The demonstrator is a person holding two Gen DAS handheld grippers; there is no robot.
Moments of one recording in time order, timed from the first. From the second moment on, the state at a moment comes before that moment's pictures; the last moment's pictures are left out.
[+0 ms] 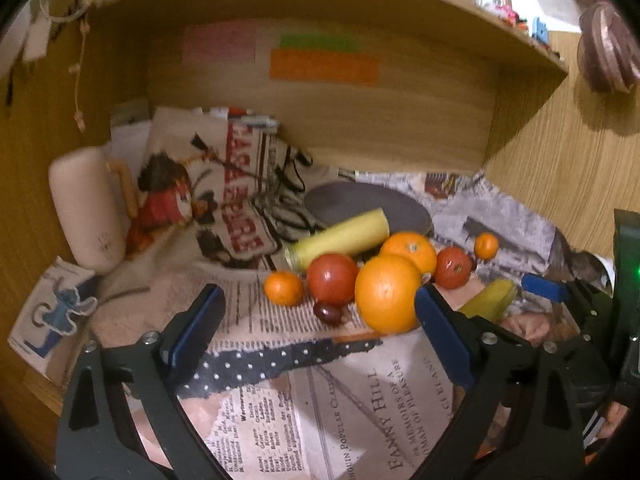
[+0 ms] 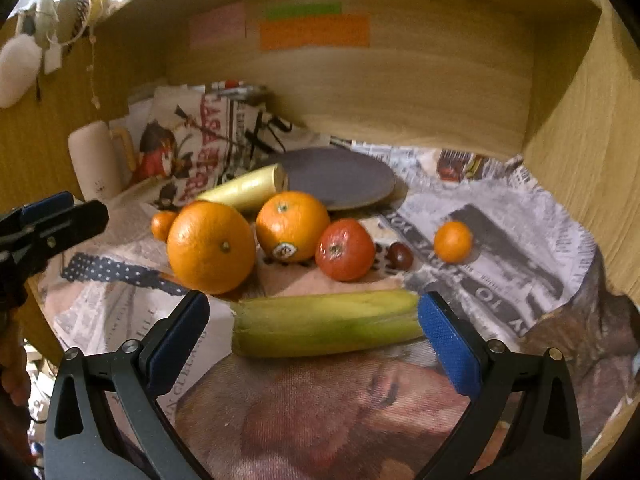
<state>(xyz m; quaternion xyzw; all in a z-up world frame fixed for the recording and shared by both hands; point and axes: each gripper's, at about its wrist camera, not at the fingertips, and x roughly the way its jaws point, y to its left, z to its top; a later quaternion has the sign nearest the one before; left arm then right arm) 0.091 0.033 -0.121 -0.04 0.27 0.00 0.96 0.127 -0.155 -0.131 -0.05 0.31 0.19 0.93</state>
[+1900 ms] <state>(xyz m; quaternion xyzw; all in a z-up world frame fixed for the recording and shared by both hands) 0.150 -0.009 -0.152 -0.03 0.33 -0.09 0.94 0.205 -0.212 -0.148 0.00 0.45 0.20 0.87</state>
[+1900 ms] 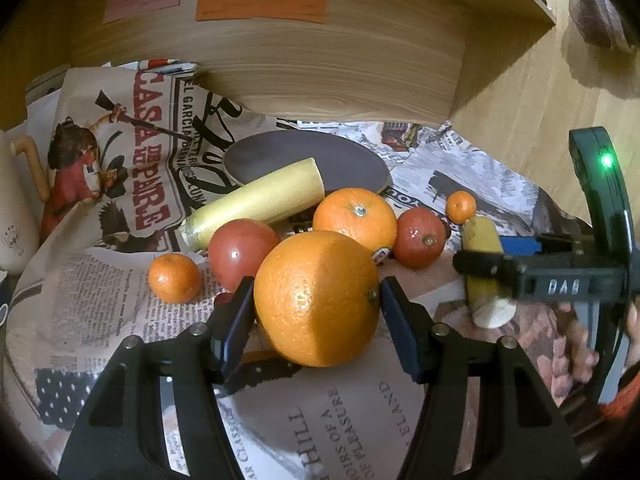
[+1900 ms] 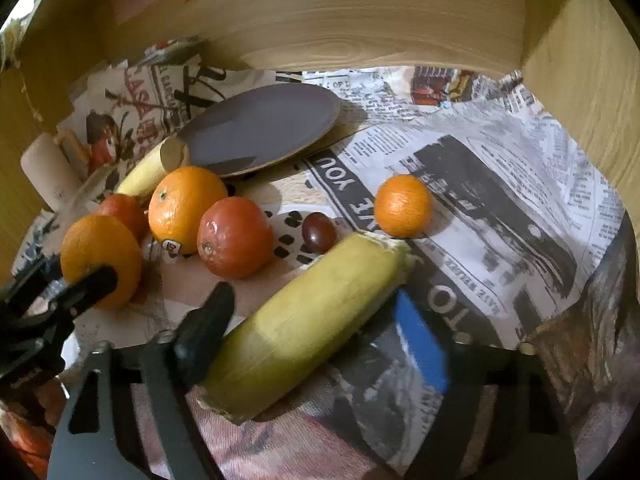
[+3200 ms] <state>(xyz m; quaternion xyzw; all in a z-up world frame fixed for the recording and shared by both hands) 0.179 0.026 -0.073 -0.02 0.26 -0.07 0.96 0.218 -0.202 -0.088 -0.06 0.35 0.21 0.91</state>
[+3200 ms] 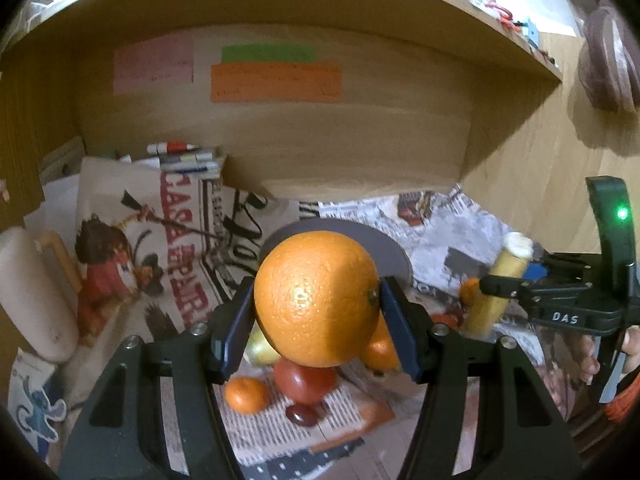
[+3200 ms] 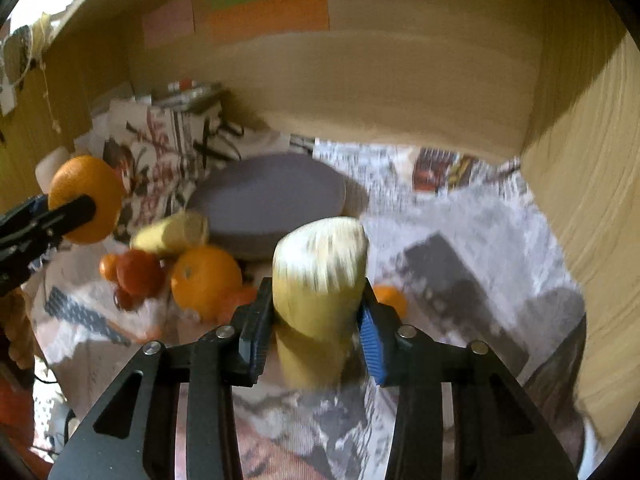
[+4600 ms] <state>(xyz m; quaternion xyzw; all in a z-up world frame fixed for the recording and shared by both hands) 0.336 0.034 -0.102 0.04 0.38 -0.08 0.92 0.330 -0.131 -0.093 -0.09 0.39 0.29 0.87</state>
